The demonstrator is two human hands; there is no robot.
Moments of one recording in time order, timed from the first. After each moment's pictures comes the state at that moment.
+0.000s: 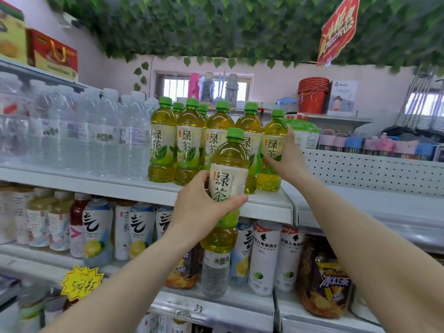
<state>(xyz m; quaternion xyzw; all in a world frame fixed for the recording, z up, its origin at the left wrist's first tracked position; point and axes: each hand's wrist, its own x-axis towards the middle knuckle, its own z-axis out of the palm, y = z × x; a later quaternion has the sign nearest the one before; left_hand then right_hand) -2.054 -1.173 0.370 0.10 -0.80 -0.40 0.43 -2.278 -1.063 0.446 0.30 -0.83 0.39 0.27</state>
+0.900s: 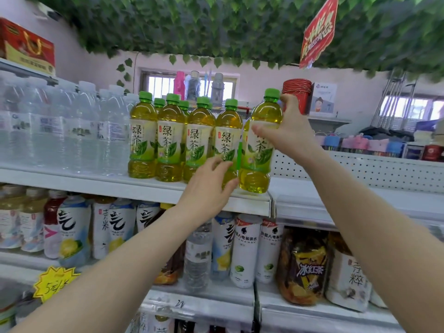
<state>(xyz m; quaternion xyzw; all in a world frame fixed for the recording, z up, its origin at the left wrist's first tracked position) -2.114 -1.165 0.381 0.03 -0.91 -0.12 0.40 -2.192 -1.007 0.494 0.36 -0.77 0.45 0.27</state>
